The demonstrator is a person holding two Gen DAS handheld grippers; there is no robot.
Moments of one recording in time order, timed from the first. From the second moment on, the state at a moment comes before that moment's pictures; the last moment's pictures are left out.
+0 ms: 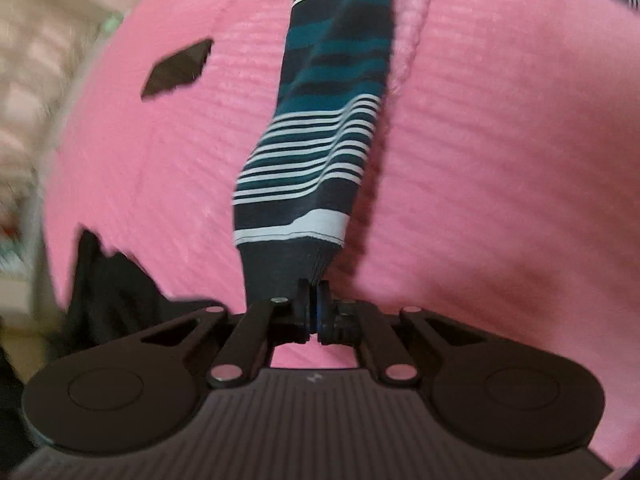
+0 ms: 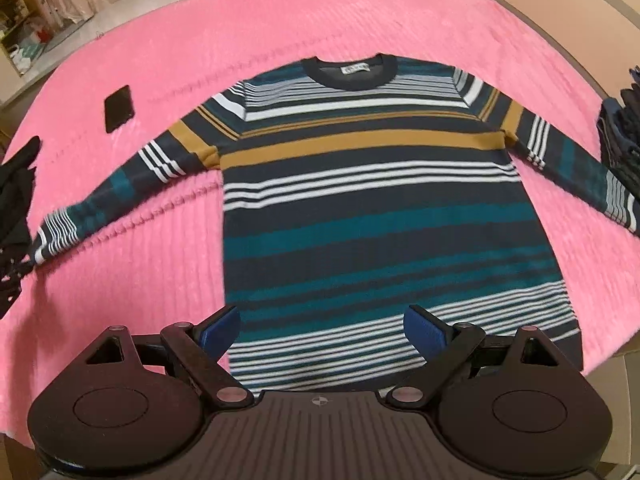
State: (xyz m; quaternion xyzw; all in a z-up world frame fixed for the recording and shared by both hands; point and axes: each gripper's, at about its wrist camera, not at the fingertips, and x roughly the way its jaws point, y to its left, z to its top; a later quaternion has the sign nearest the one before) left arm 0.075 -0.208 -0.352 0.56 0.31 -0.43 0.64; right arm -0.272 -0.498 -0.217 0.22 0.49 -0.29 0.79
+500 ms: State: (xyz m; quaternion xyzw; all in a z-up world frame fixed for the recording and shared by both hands) left arm 0.055 -0.170 -0.286 0.41 0.44 -0.39 0.70; right arm -0.271 -0.491 -0.196 0.24 0.47 -0.30 0.80
